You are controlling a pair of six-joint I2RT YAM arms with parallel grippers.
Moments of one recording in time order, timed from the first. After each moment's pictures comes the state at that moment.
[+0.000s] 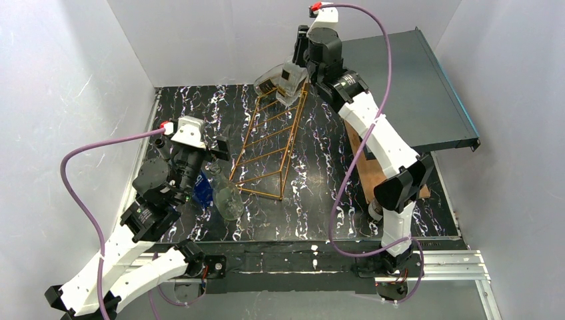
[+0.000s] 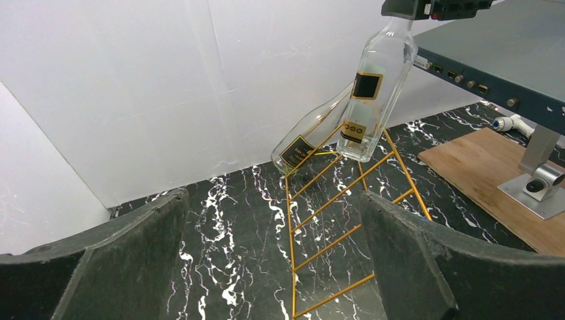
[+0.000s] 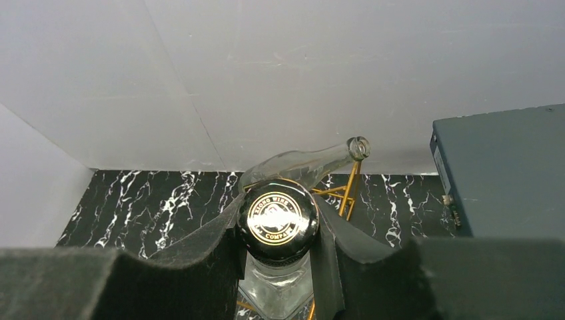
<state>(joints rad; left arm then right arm) -0.77 0.68 1.00 -0.12 -0.49 0.25 0.66 1.92 2.25 -0.37 0.46 0.21</state>
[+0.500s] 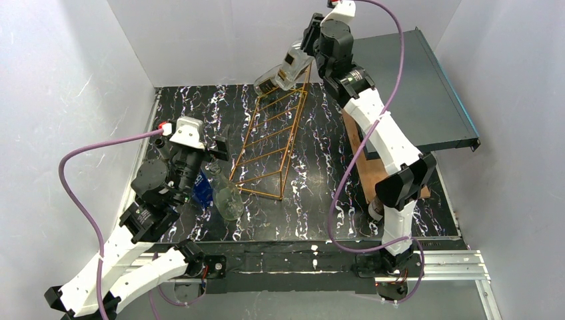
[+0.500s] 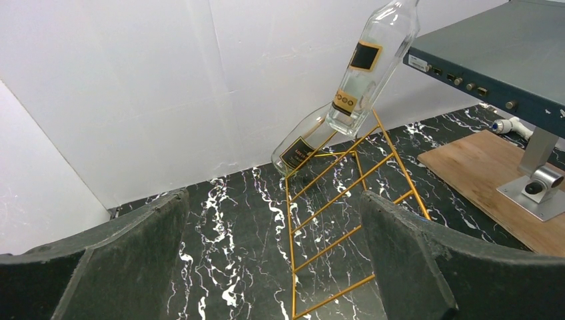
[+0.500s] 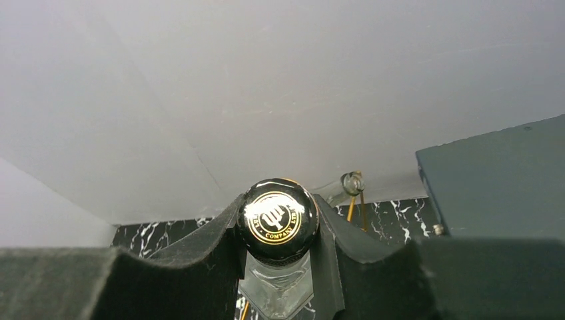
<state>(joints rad) -0.77 0.68 1.00 -0.12 -0.49 0.25 0.61 1.94 2.27 -0.28 0.47 0.30</state>
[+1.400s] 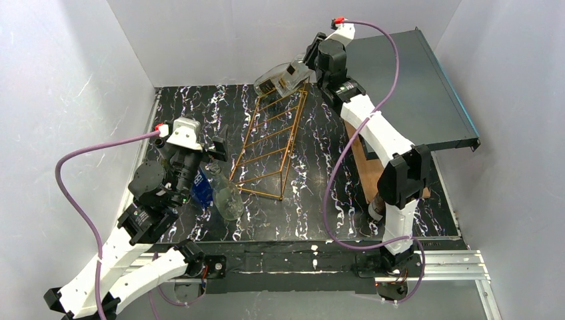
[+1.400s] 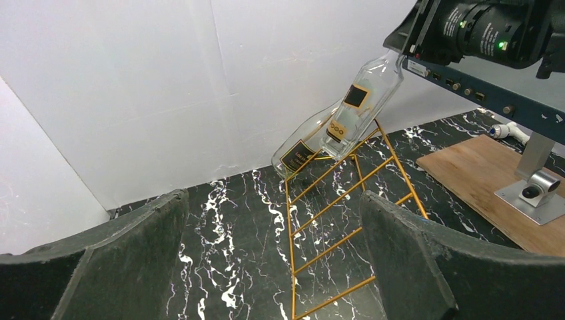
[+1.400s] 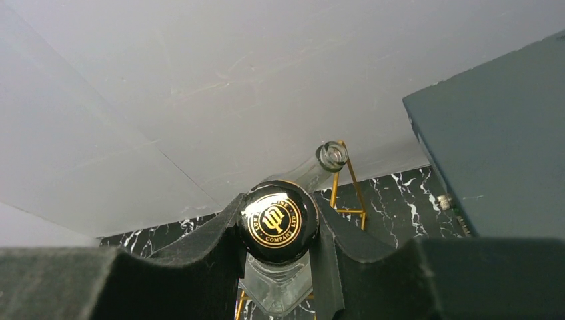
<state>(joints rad) -0.77 0.66 1.00 -0.12 -0.49 0.25 0.54 1.94 1.98 -0.05 0.48 0.42</state>
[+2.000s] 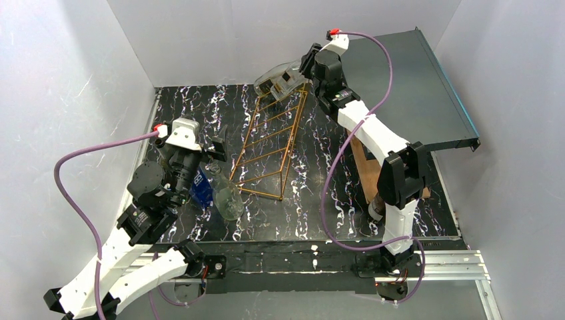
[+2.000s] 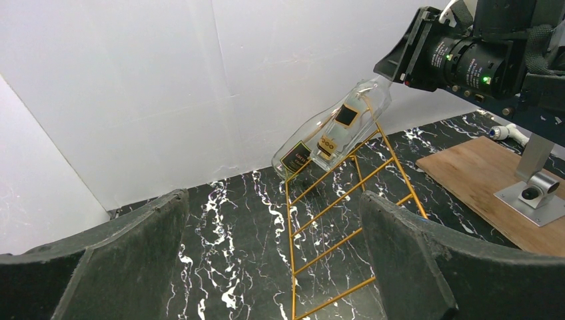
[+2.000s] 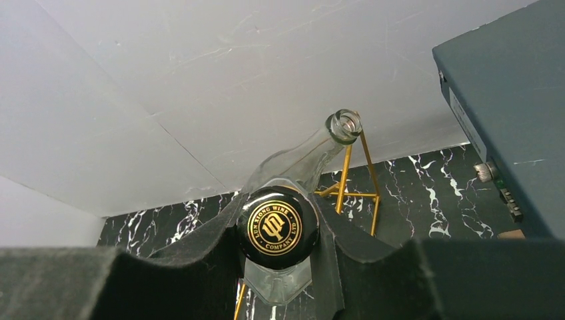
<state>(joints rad) -0.77 0.66 1.00 -0.12 -0.49 0.25 0.54 1.94 1.83 0.07 0.43 0.45</state>
